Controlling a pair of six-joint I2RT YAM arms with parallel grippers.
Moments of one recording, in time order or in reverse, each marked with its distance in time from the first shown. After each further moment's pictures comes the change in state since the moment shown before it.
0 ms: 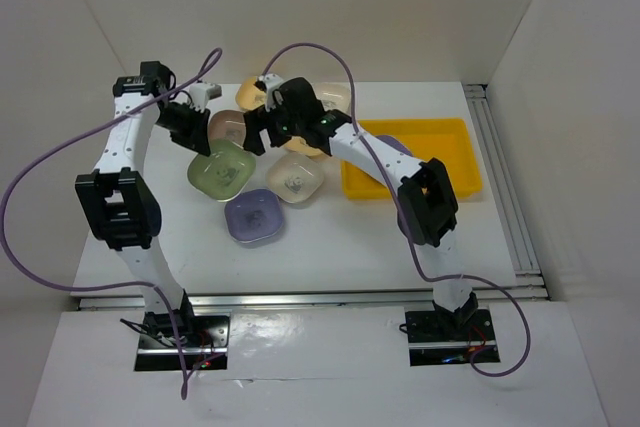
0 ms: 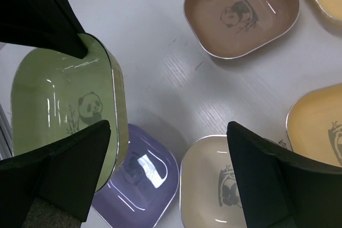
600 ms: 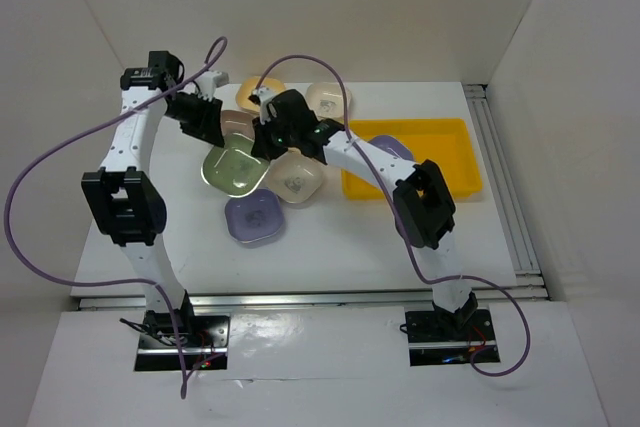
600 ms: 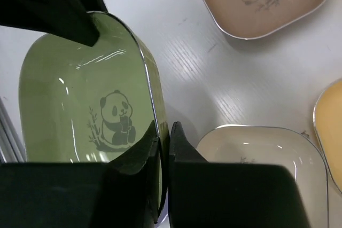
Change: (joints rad) left arm -0.061 0.035 0.108 -0.021 0.041 -0.088; right arm 0.039 0.006 -0.061 0.009 0.003 -0.002
